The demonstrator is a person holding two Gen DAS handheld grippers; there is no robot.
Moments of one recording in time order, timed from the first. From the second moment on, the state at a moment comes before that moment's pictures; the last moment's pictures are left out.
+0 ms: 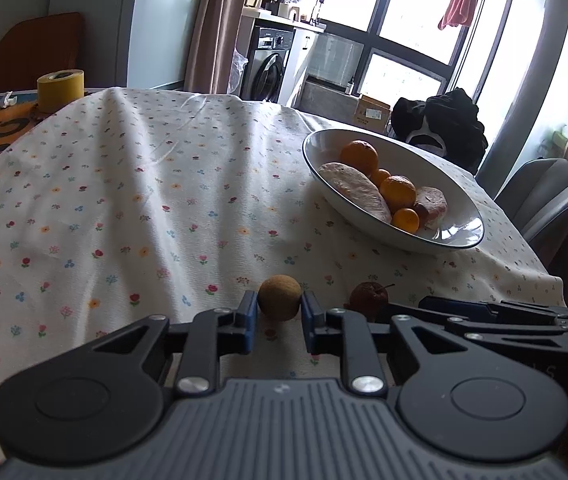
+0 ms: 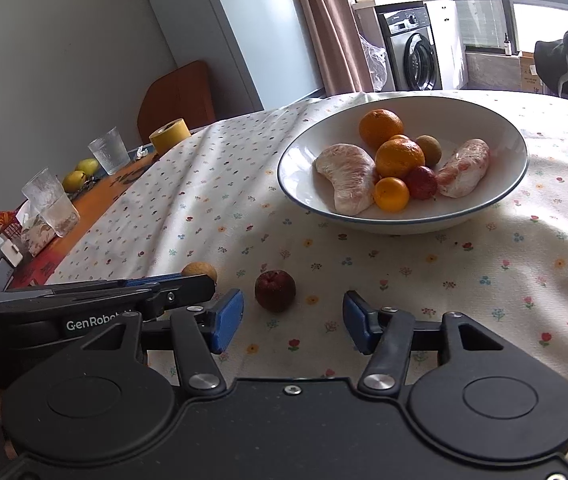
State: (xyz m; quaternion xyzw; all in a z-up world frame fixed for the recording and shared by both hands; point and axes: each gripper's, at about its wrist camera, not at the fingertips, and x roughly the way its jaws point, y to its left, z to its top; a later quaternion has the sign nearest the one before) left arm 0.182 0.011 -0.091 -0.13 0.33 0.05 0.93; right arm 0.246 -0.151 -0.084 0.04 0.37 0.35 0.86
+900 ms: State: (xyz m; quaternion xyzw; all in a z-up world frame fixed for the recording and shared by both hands) left arm 0.163 0.012 -0.071 -0.14 0.31 0.05 0.94; right arm 0.240 -0.158 -0.071 0.05 0.34 0.34 0.88
